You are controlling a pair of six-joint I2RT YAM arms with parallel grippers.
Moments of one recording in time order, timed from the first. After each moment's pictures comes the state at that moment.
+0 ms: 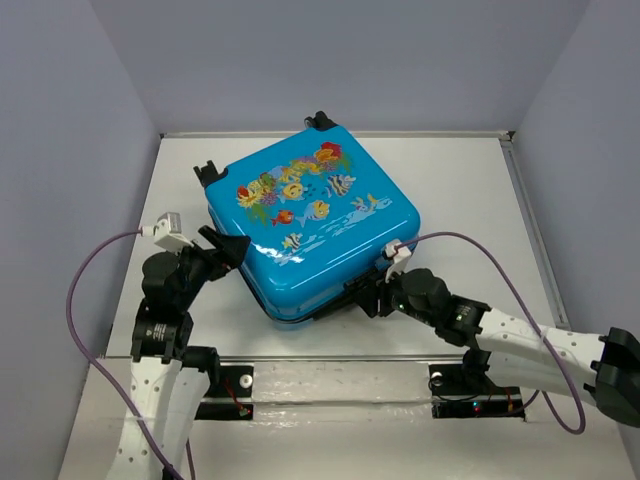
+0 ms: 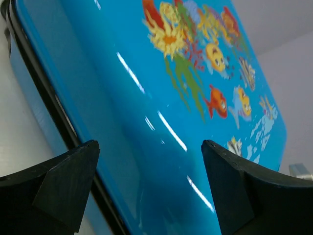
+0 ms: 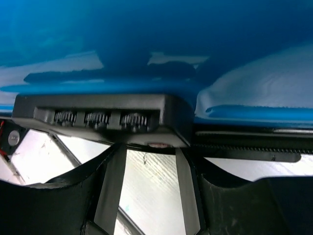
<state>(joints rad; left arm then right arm) -0.06 0.47 0.59 -0.31 0.22 -0.71 0.99 0.89 0.40 0.08 0.13 0.47</state>
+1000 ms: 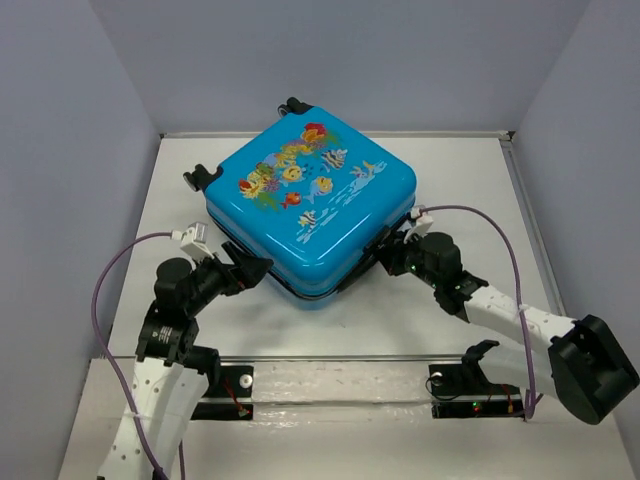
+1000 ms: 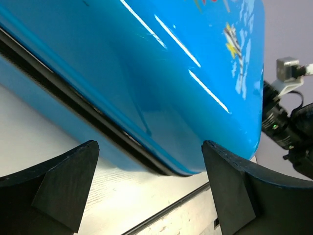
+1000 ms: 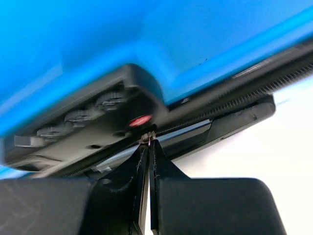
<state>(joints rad) -0.16 0.38 0.48 -0.40 0.41 -0.71 0.62 1.11 0.42 0.36 -0.04 0.42</state>
